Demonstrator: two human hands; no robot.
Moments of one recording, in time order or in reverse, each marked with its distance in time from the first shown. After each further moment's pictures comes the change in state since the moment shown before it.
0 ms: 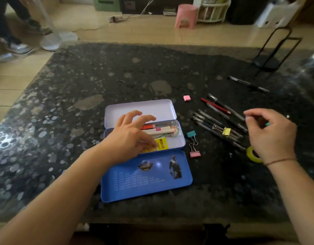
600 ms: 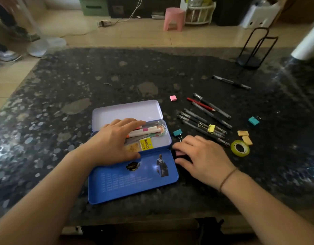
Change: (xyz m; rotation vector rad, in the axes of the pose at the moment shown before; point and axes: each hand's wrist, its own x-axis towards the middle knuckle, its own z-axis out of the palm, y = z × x) left_hand -0.002 0.001 -0.005 -0.079 -0.100 -0.067; right_hand -0.056 -0.054 0.021 -0.304 -0.757 -0.432
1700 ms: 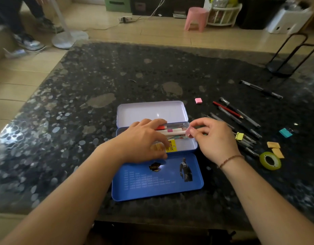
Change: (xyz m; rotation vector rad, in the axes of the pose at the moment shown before) left_hand -0.001 0.005 -0.005 0.030 -0.106 0.034; right_hand 0.064 -0.023 0.003 0.671 0.259 0.424
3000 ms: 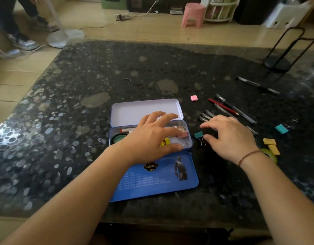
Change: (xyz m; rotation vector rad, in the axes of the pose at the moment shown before) left_hand 0.020 0.022 0.011 0.009 0.153 0.098; right_hand 0.012 0.026 -0.039 -0.679 -0.084 -0.125
